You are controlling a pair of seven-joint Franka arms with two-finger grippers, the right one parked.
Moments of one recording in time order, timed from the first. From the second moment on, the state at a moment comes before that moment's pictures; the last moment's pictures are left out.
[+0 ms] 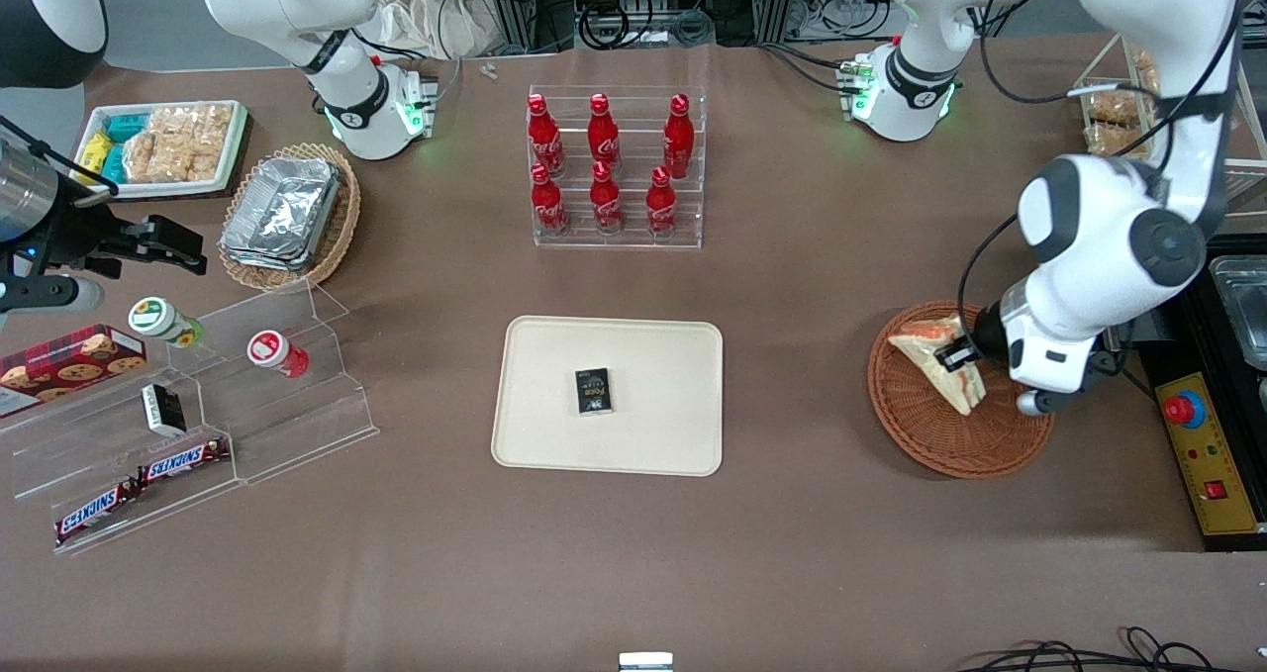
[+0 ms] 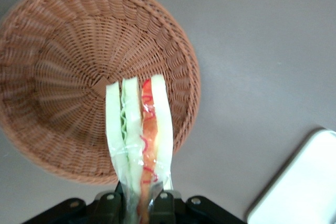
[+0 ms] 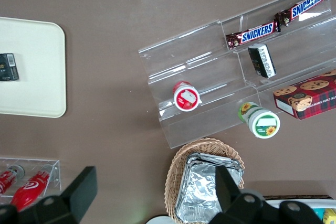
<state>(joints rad) 0.03 0.16 -0.15 -1.93 -0.10 2.09 -0.58</state>
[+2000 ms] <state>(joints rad) -0.15 0.85 -0.63 -1.45 0.47 2.18 -0.63</state>
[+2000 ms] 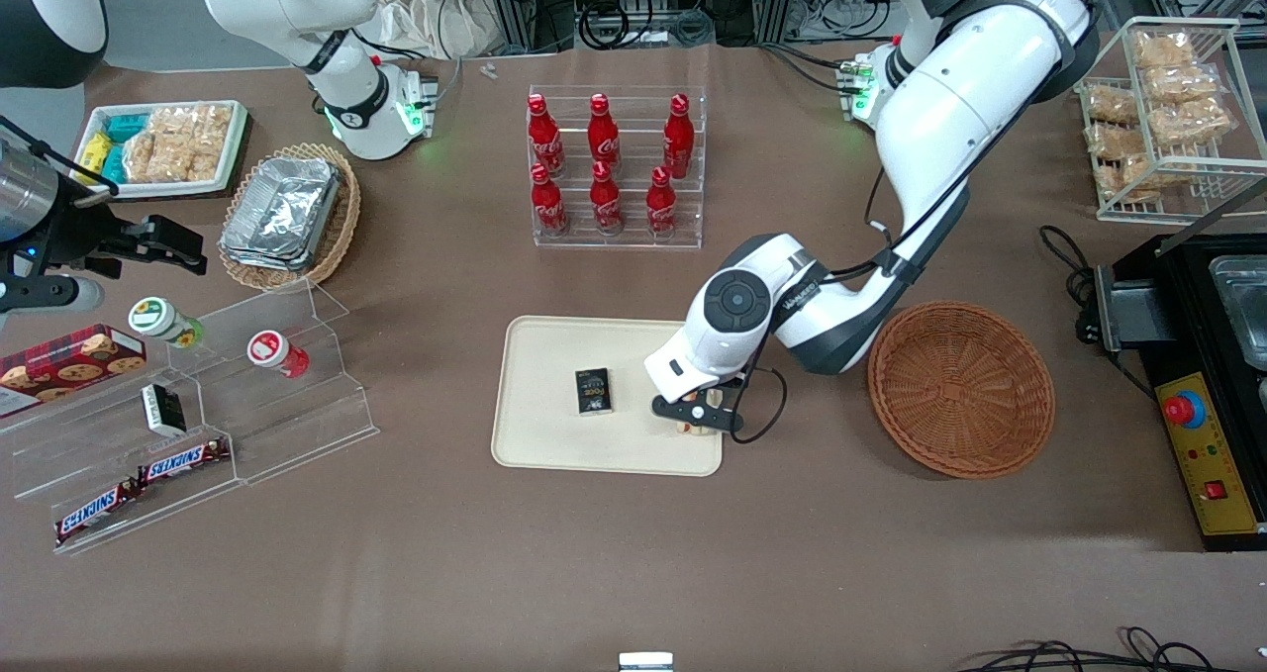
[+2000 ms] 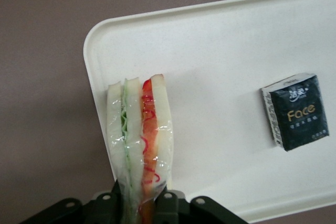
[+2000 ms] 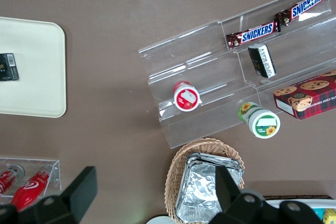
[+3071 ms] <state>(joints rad) 0.03 0.56 -0.62 -1.37 0.41 1.75 -0.57</state>
